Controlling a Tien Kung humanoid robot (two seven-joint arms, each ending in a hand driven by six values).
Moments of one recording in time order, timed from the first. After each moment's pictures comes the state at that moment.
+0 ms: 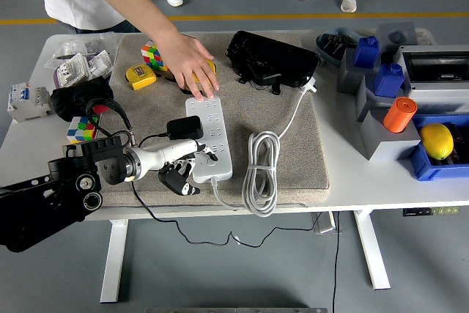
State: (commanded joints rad) left arm -0.65 0.45 -0.52 -1.40 1.46 -0.18 0.30; right arm -0.01 -0.37 0.88 0.41 -0.31 -0.08 0.20
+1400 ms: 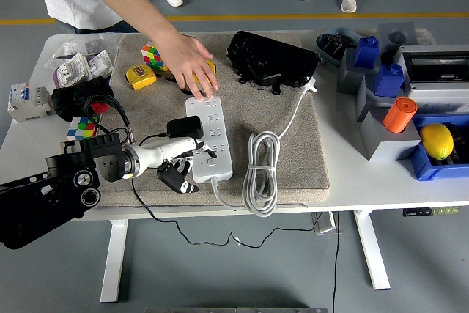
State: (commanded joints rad) left arm -0.65 0.47 -0.57 -1.44 1.44 -0.20 0.31; right arm -0.02 -0.37 0.89 0.41 -0.31 -0.08 0.20
